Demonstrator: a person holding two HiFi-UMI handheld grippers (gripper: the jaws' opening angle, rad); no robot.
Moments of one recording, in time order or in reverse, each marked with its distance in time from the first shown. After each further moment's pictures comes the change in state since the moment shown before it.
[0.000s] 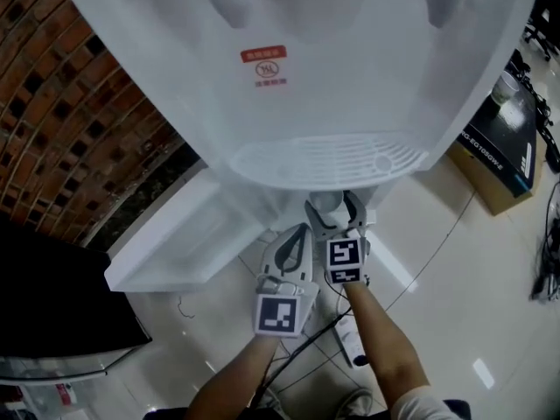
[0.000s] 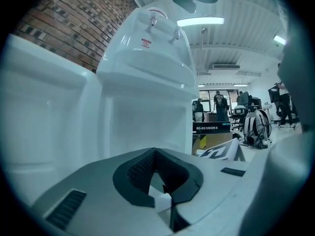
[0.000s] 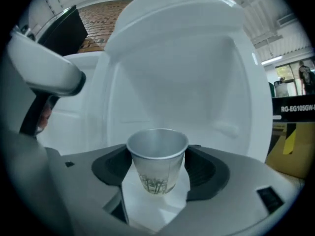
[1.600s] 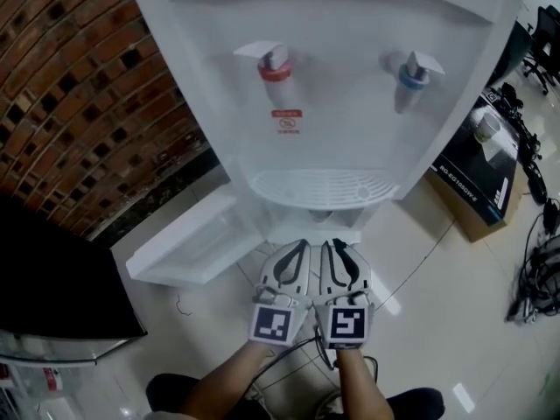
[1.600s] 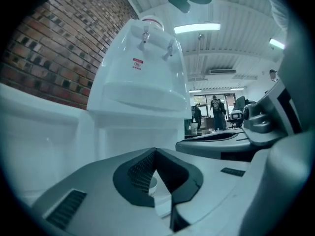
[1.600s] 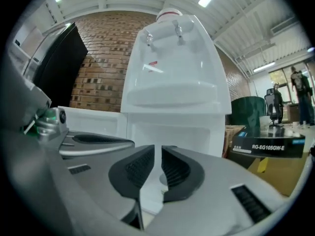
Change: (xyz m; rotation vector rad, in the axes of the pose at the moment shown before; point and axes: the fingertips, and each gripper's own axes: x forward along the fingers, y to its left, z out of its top) left arm -0.018 -0.024 0.065 0.019 -0.080 -0.038; right arm -0.141 0.021 0.121 0.004 -0.058 -0.036
